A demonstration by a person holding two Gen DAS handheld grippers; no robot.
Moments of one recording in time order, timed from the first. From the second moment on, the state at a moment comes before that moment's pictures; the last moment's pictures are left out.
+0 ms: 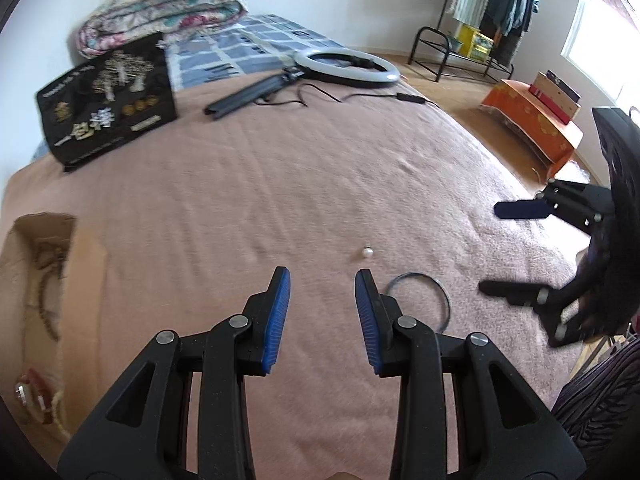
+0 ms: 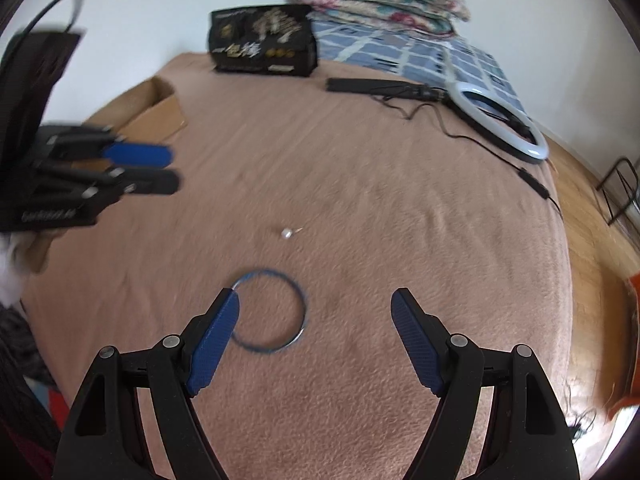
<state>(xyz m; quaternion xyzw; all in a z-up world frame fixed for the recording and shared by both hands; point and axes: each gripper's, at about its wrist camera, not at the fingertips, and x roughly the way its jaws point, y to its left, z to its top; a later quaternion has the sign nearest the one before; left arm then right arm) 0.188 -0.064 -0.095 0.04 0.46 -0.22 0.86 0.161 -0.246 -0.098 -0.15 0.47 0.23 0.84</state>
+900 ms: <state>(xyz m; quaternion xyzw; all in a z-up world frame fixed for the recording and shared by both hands) 0.237 -0.129 -0.169 0.06 0.50 -0.25 0.83 0.153 -0.241 -0.147 -0.14 0.46 0.29 0.82</state>
